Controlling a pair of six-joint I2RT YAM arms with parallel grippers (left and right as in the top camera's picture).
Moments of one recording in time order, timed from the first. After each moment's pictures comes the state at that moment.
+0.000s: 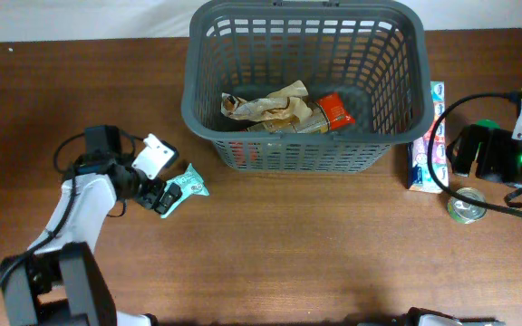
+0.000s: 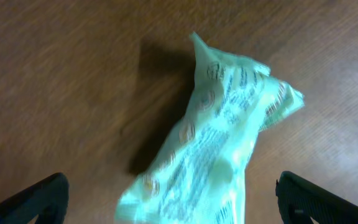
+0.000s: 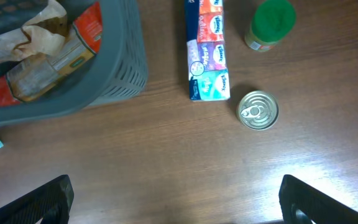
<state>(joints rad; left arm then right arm) 0.16 1.63 0.94 -0.60 0.31 0.76 -0.26 1.37 1.92 -1.65 -0.12 0.01</state>
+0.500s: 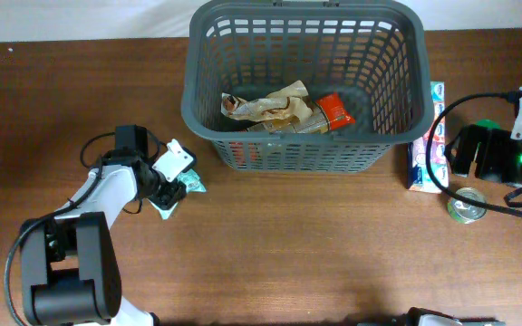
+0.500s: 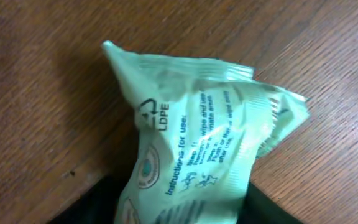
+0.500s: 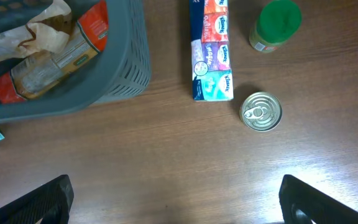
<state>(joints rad) 0.07 1.76 0.94 -0.53 0.22 0.75 -0.26 1.37 1.92 -1.65 -0.13 0.00</state>
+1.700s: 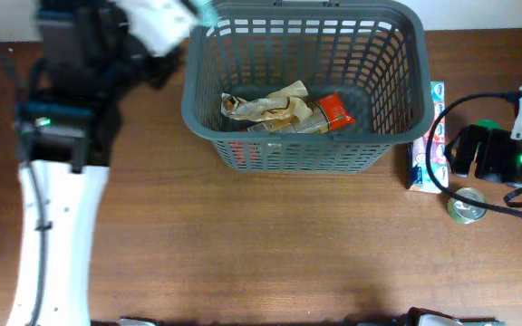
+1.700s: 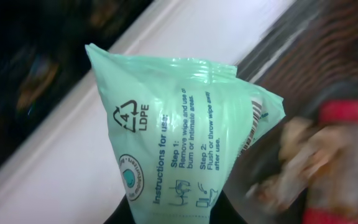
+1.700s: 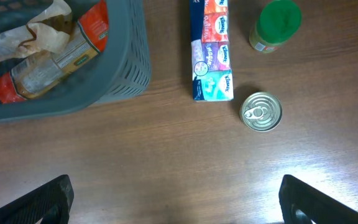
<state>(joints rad) -0.21 1.55 1.93 -0.75 0.24 0.72 -0.26 1.37 1.92 -1.65 -0.13 0.00</state>
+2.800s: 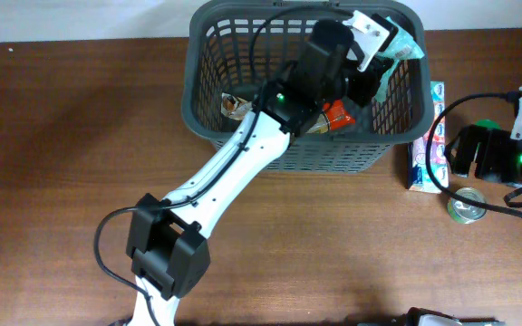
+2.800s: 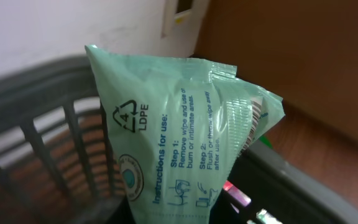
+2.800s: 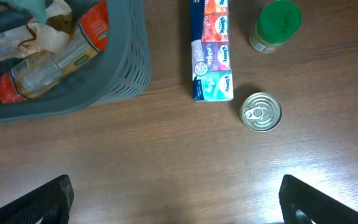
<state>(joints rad) -0.71 2.08 1.98 -0.24 0.24 -0.13 -0.26 1.37 1.92 -1.65 -0.13 0.00</state>
